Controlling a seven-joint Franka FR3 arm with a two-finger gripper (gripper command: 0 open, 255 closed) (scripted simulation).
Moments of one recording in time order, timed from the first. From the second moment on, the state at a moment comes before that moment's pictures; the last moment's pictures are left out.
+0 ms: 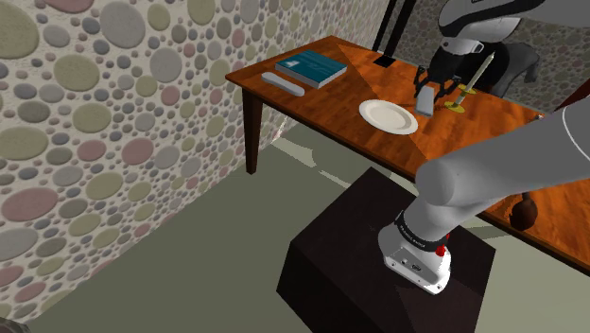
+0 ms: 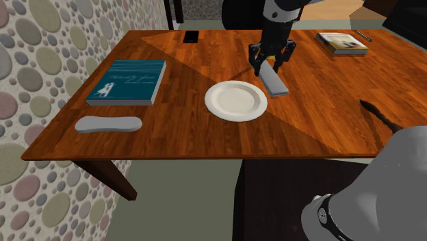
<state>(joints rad) -0.54 -0.40 -0.44 -2.38 -0.21 2.00 0.38</state>
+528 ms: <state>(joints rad) -0.65 -0.56 -0.53 -2.46 -0.31 1.96 0.24</state>
